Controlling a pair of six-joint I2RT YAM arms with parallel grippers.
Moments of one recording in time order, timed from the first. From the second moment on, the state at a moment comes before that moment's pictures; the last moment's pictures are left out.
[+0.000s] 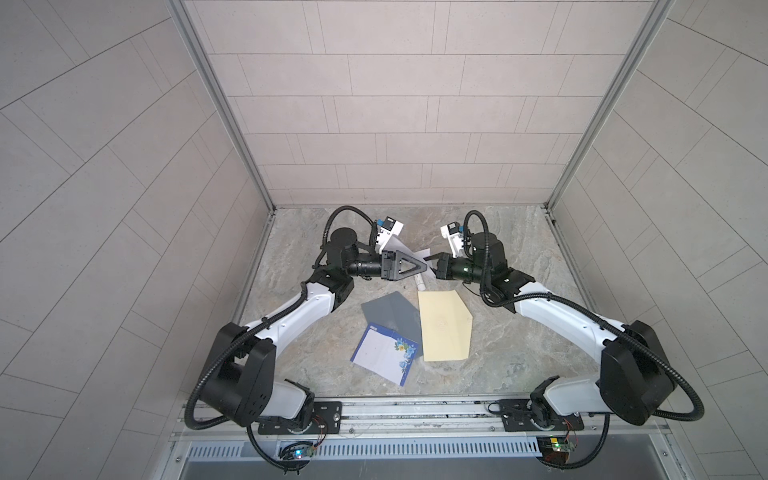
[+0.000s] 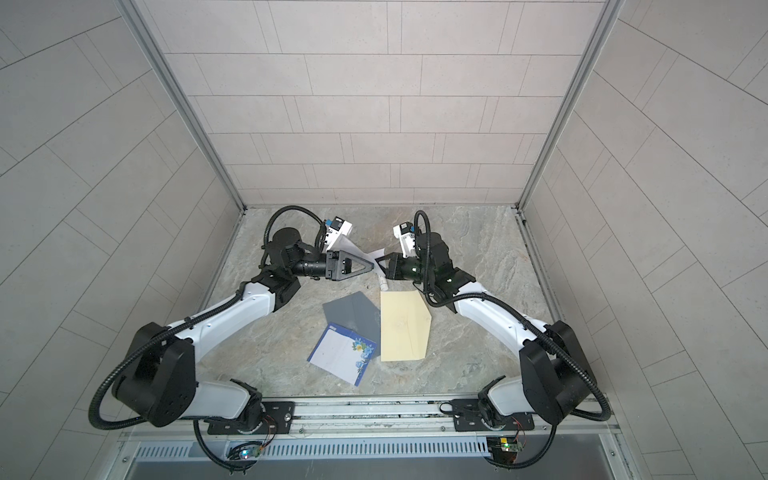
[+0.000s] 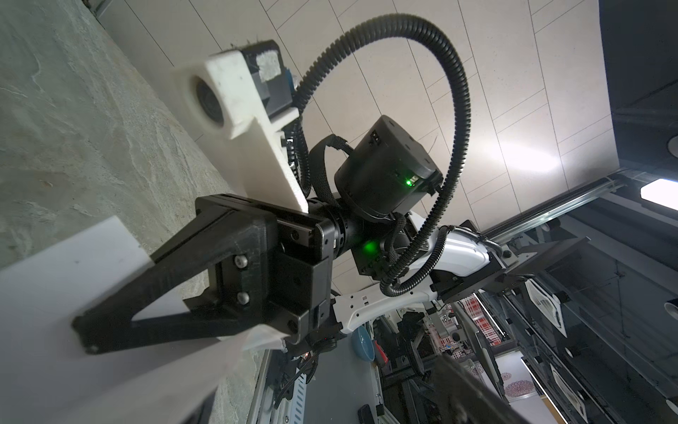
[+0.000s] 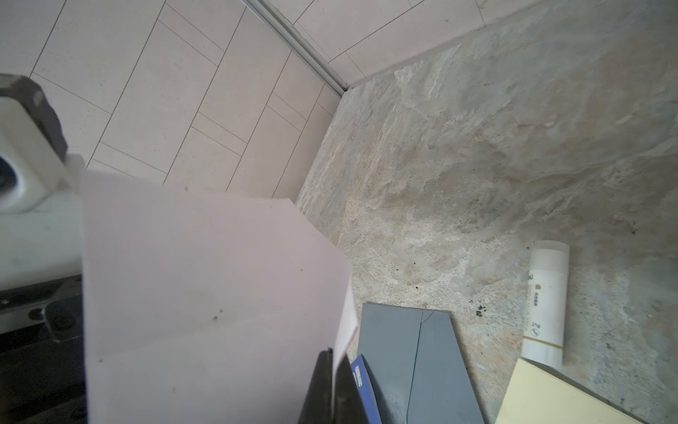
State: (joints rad) left arm -0.44 1.40 0.90 0.44 1.14 -0.90; right arm 0.50 1.39 0.93 0.09 -0.51 0.70
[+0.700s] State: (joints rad) left arm -0.29 1.23 0.95 -0.03 1.05 -0.59; right arm 0.34 1.14 0.82 0.08 -0.51 0.66
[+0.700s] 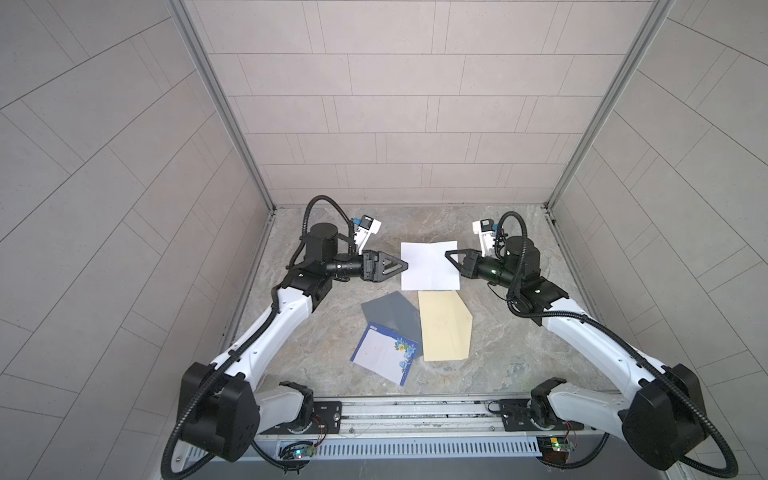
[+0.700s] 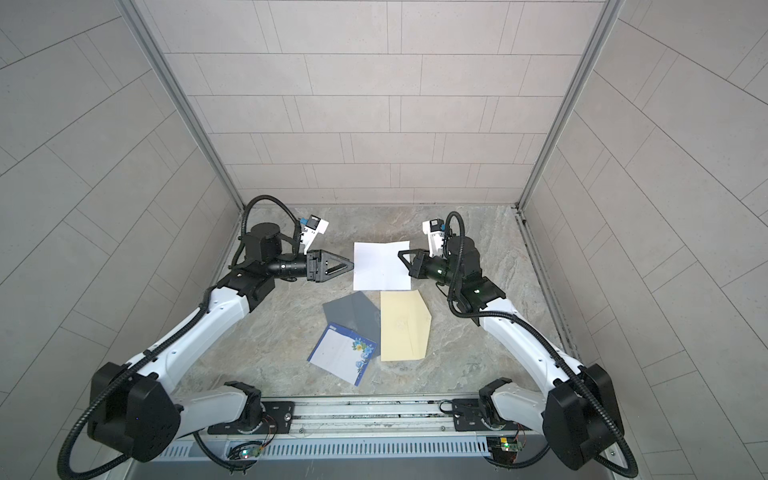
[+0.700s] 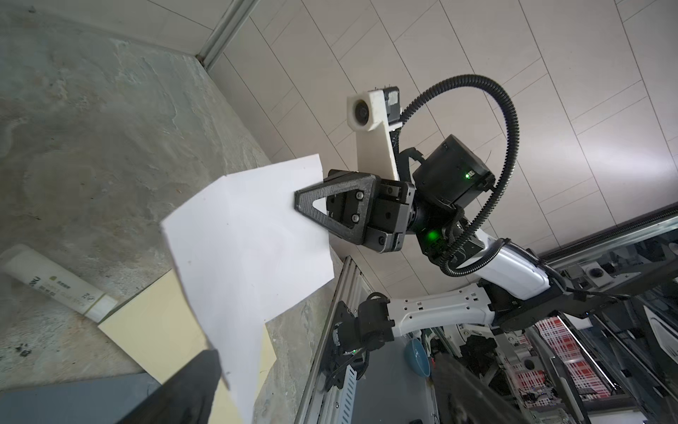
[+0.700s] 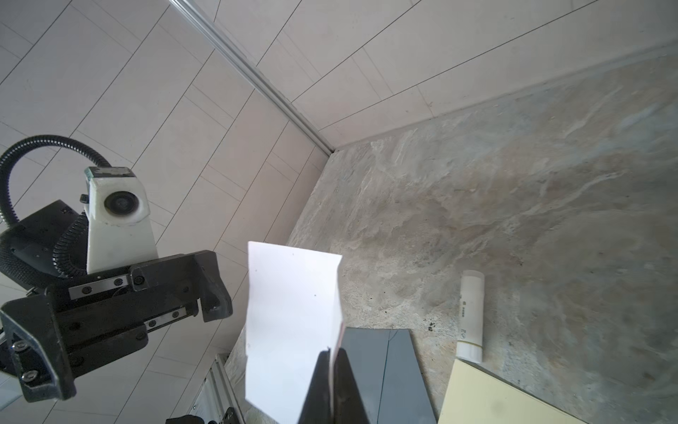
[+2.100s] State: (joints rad) left arm -0.34 1.28 0.90 -0.06 0.79 -0.68; right arm 0.51 1.31 0.99 0.14 -0.44 0.66
